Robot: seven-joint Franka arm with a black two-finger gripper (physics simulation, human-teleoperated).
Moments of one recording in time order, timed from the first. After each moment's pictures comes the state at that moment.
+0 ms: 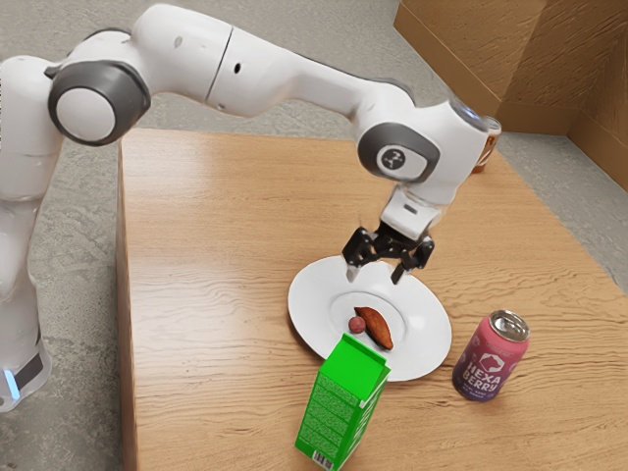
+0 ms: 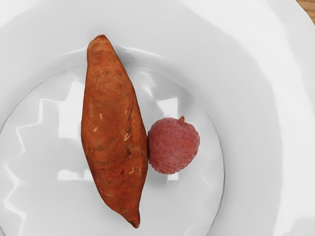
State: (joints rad) arm -0.08 0.28 -0.18 -1.52 0.04 1.65 1.27
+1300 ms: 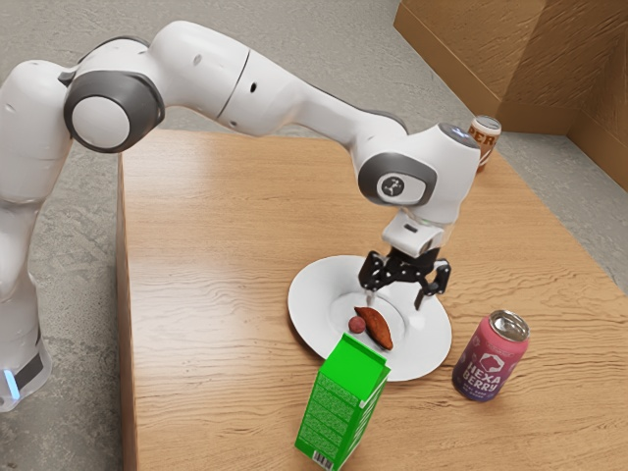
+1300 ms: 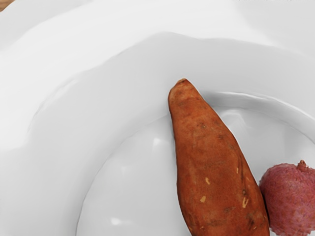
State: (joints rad) arm -0.07 0.34 -0.17 -1.57 -0.03 1.90 1.48
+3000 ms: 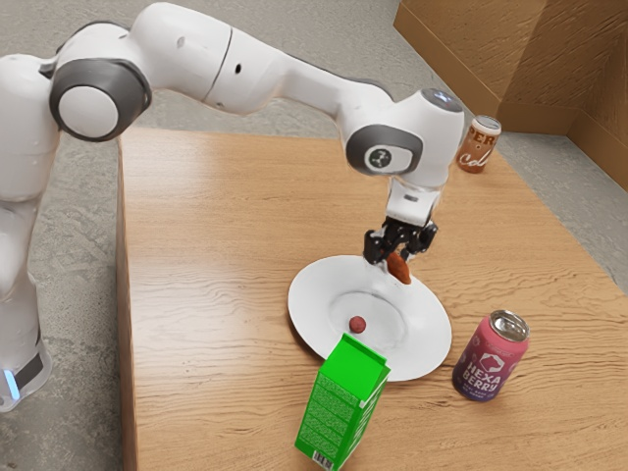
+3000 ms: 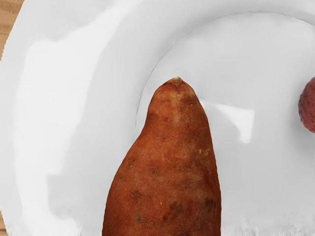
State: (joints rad) arm -0.09 0.26 -0.08 -1.62 0.02 1.96 1.22
